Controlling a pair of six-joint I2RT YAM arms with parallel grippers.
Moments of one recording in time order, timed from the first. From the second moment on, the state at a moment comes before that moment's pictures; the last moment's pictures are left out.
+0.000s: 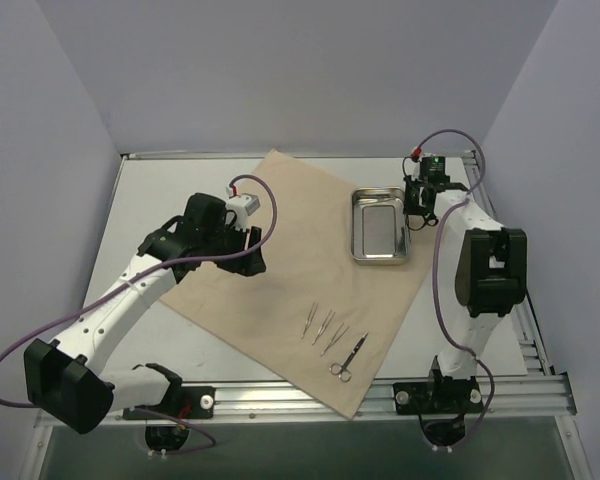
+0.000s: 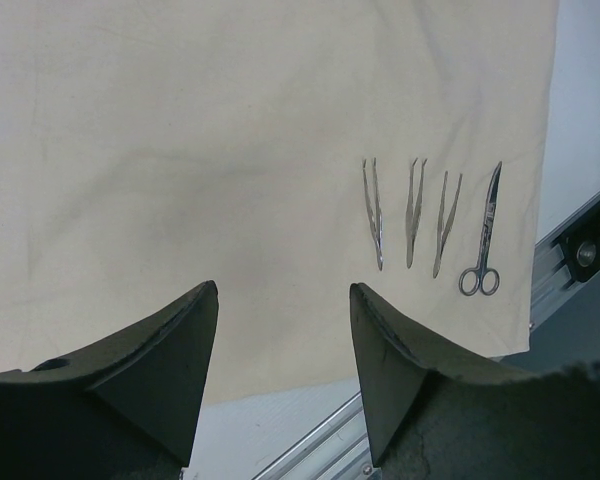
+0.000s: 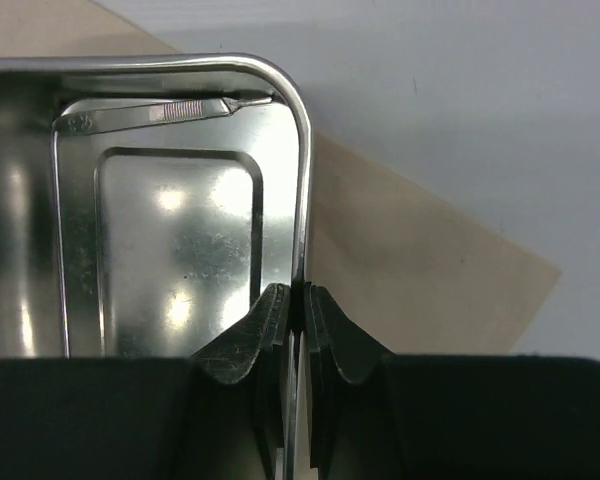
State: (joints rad) left arm -0.51 1.25 1.14 -0.70 0.28 -0.20; right arm 0.01 1.93 1.42 -0.38 -0.02 0.08
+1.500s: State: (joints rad) left arm -0.50 1.20 1.09 -0.71 0.30 -0.22; right arm 0.01 1.80 1.12 -0.11 -0.08 0.12
